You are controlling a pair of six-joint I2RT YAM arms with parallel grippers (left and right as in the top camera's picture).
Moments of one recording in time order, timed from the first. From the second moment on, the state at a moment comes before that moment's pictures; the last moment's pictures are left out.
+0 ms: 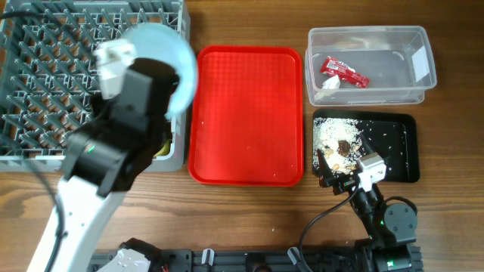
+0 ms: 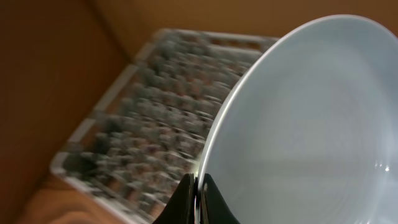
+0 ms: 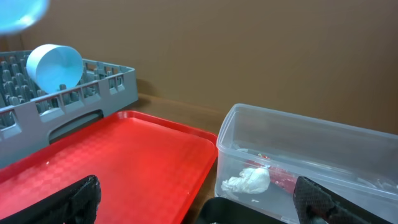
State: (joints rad) left arm -0.42 1.20 1.43 -1.03 -0.86 -0.38; right arm 0.14 0.02 0.01 0.02 -0.20 -0.09
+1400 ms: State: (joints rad) left arm 0.07 1.57 1.42 -0.41 -0.96 0.34; right arm 0.14 0.02 0.01 0.02 -0.20 -0.09
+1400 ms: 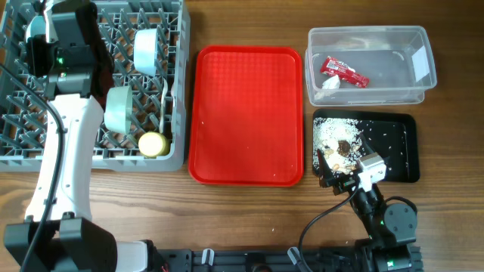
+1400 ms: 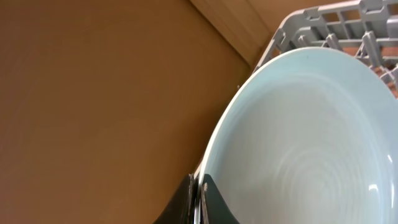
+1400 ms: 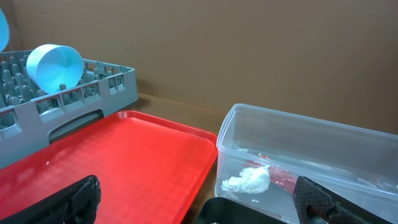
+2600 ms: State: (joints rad) left arm 0.17 1.69 1.42 -0.28 -0.67 0.53; right arm 0.14 0.02 0.01 0.02 -0.20 -0.09
